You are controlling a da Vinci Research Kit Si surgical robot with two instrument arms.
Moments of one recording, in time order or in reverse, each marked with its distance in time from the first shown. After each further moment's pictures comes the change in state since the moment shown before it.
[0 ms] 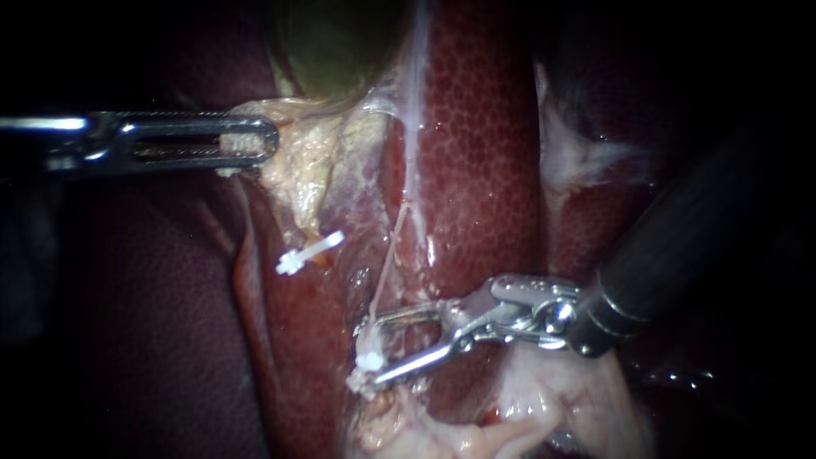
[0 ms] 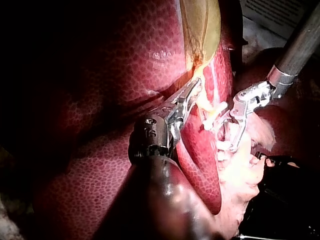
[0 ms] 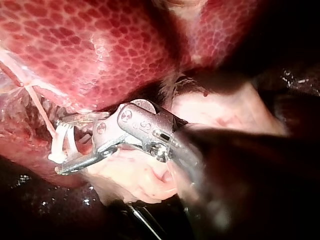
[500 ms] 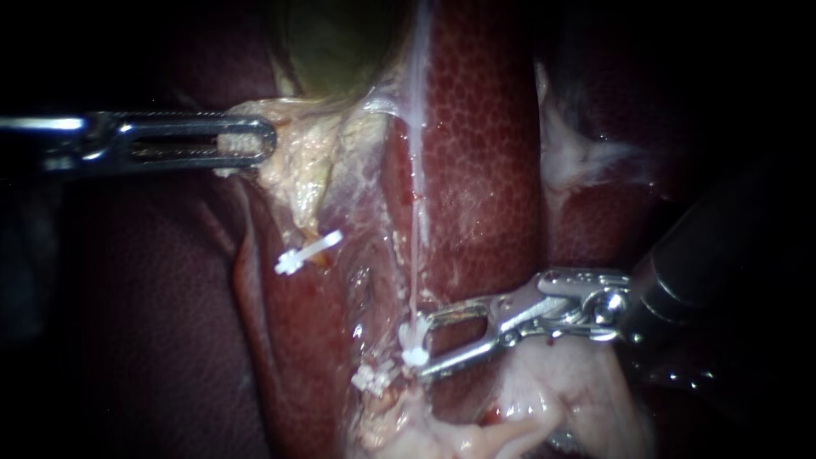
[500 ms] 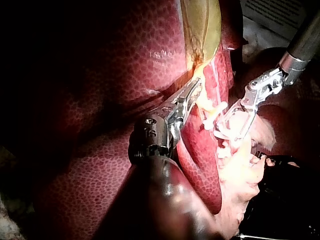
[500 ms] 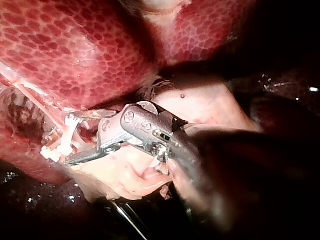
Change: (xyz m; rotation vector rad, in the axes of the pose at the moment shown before) right arm -0.001 -0.001 -0.004 -0.072 -0.092 0.031; left arm 0.000 0.000 0.000 0.001 0.001 0.000
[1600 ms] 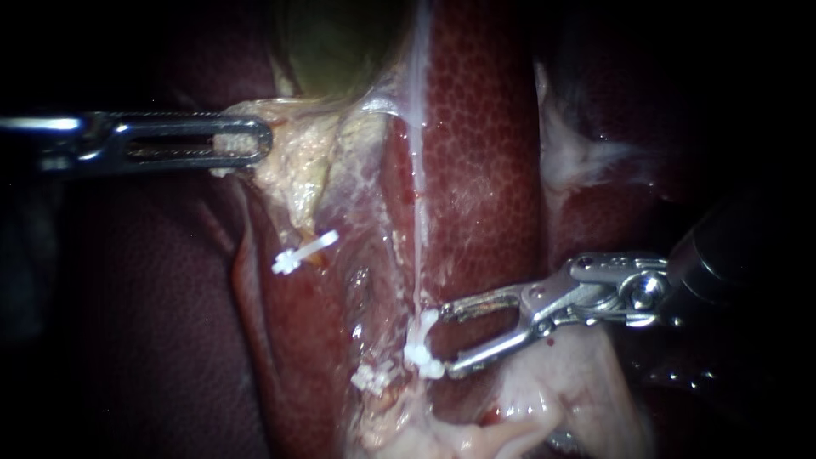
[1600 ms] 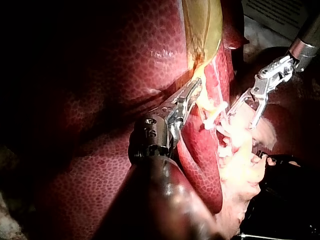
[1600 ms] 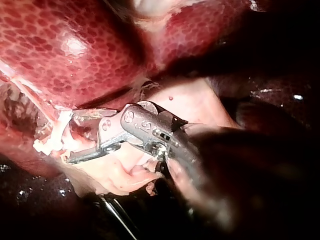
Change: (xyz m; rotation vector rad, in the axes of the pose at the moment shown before) right arm 0.002 -0.002 -0.004 0.015 -0.016 -0.053; left arm 0.000 0.000 0.000 0.002 0.000 0.001
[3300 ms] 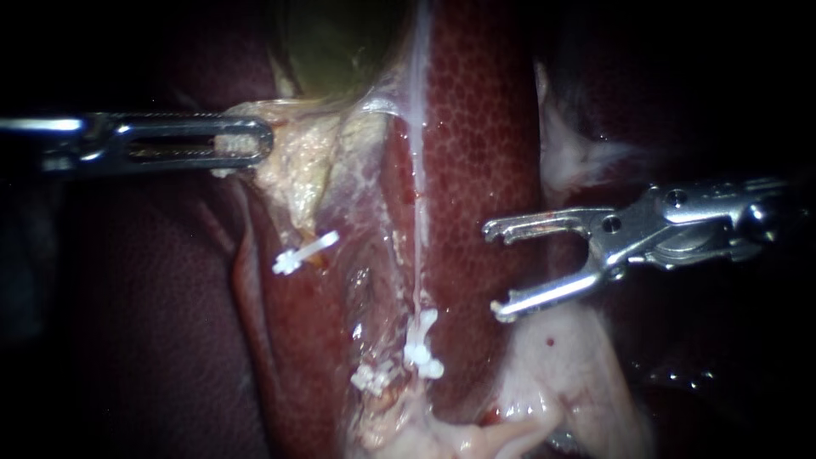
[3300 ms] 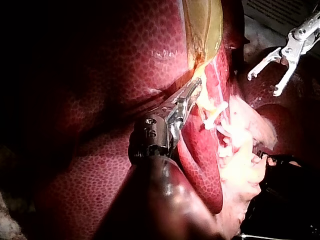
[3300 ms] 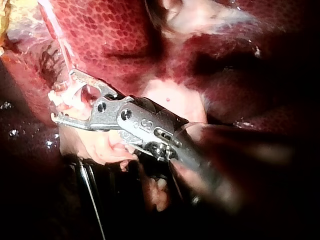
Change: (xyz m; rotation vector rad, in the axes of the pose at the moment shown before) right arm 0.011 -0.008 -0.010 -0.077 0.079 -0.286; left arm 0.001 0.000 0.001 -0.002 -0.005 0.004
